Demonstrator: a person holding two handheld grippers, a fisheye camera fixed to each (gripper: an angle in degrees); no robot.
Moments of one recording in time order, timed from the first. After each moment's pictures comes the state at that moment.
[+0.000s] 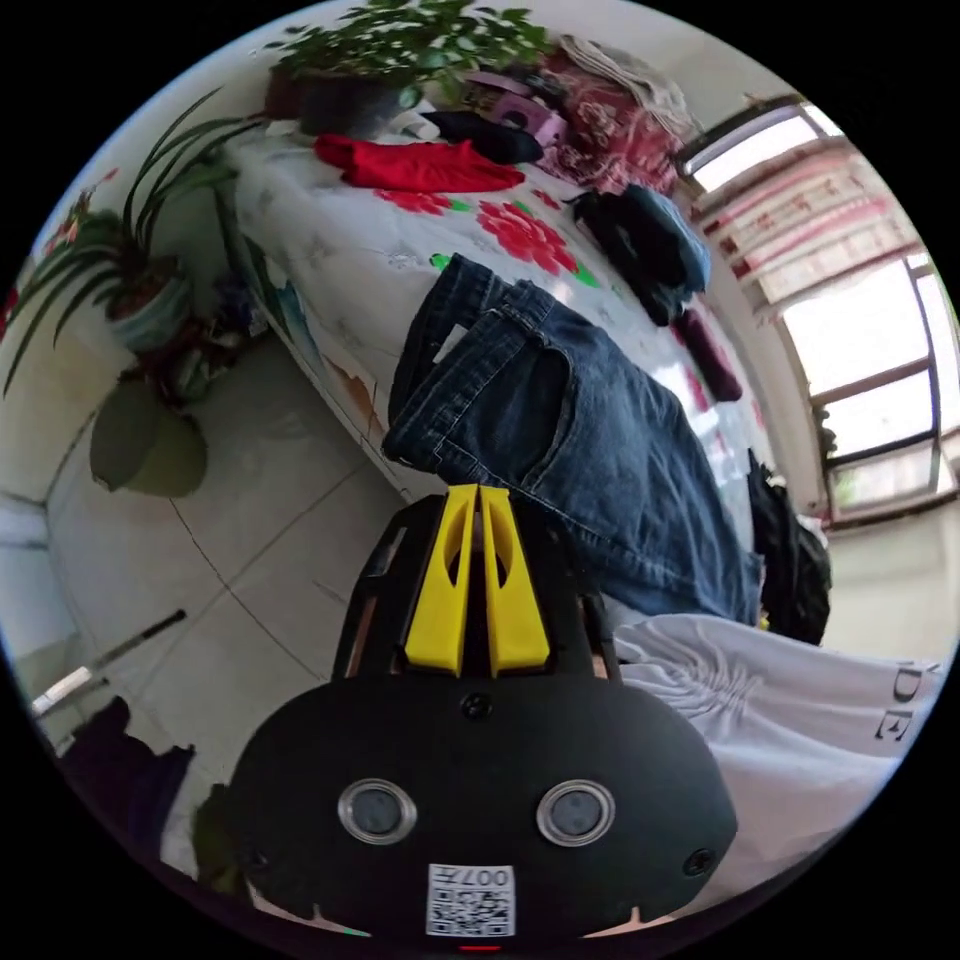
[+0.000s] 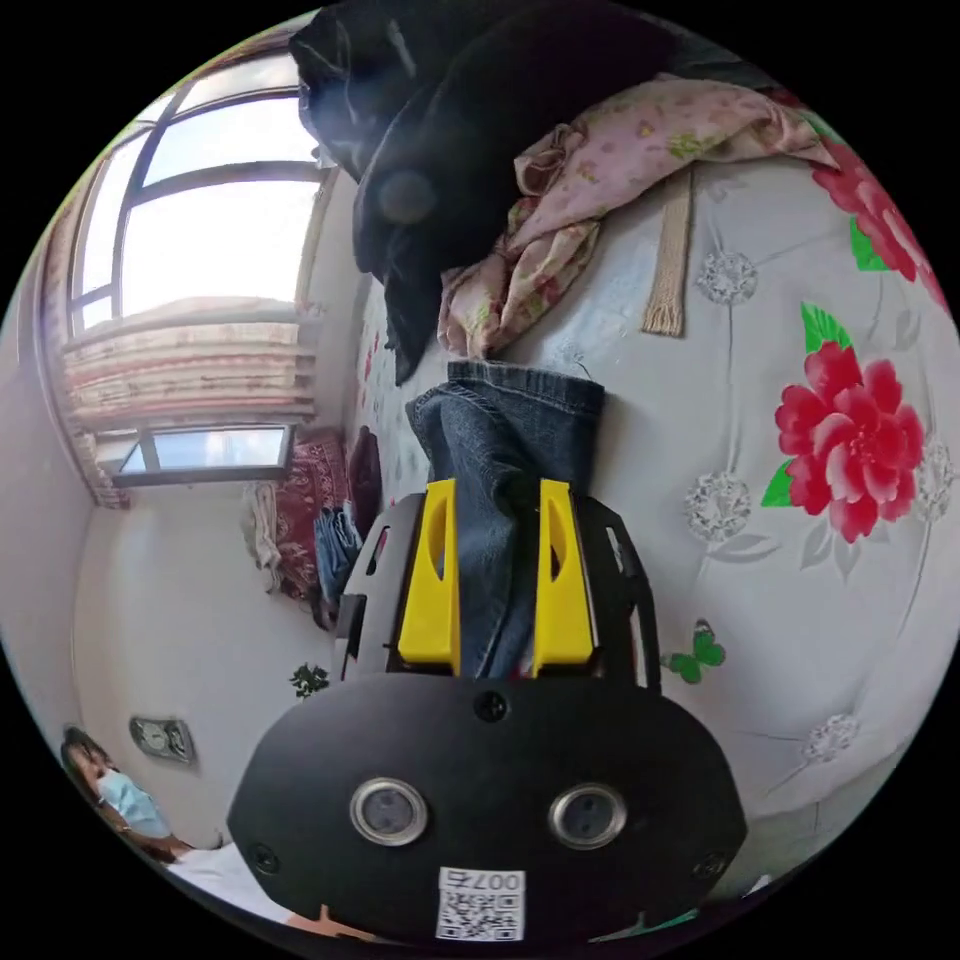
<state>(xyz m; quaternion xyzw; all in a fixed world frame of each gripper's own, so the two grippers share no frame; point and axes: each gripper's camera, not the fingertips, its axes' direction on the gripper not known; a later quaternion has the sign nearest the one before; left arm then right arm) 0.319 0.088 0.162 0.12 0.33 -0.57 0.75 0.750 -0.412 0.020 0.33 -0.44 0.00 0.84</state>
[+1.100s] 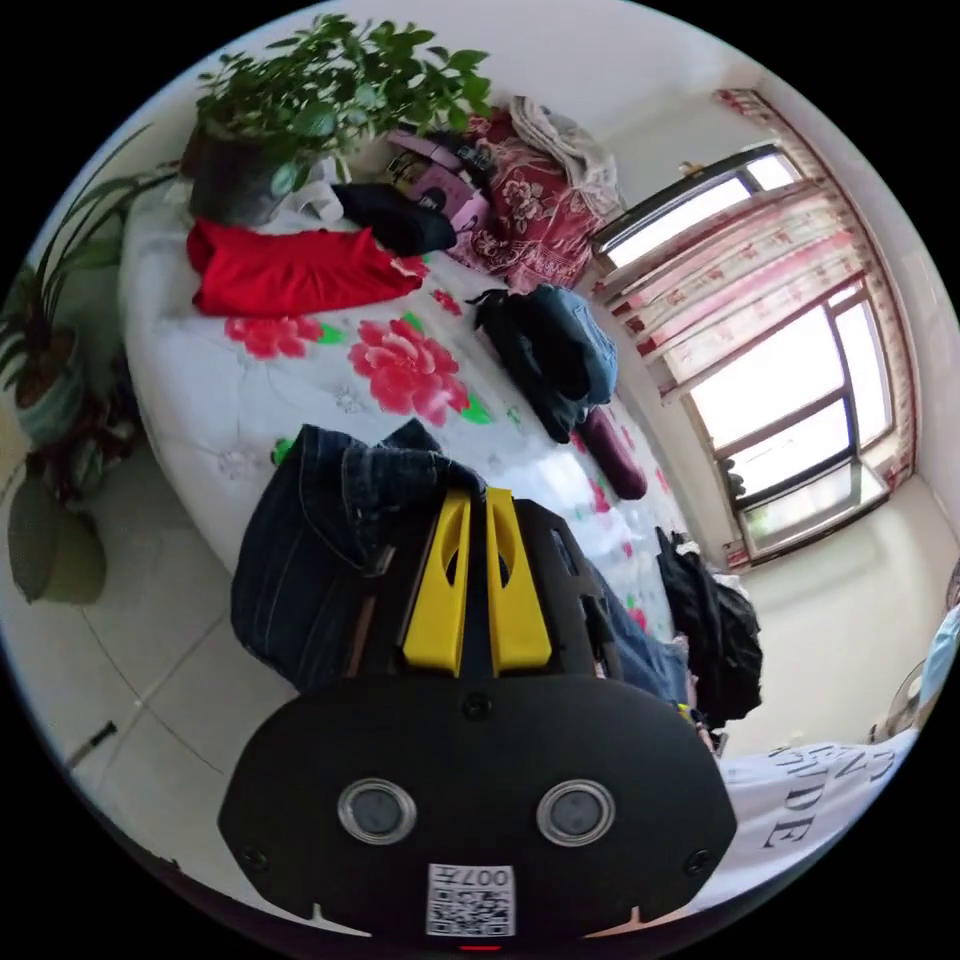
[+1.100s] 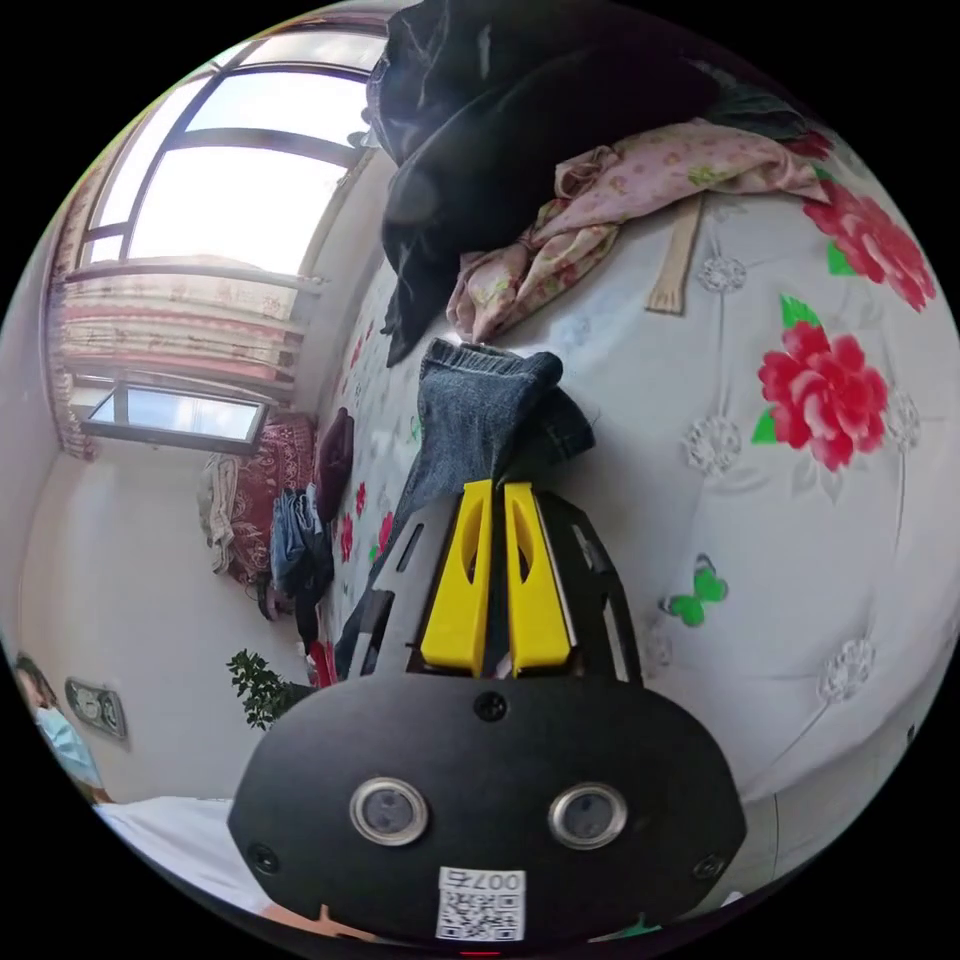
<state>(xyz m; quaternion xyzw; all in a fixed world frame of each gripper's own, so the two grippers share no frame) 0.155 0.046 0.152 0.27 0.36 -0.55 0.71 0.708 -0.370 0.027 0.38 -0.36 -0.02 0.85</state>
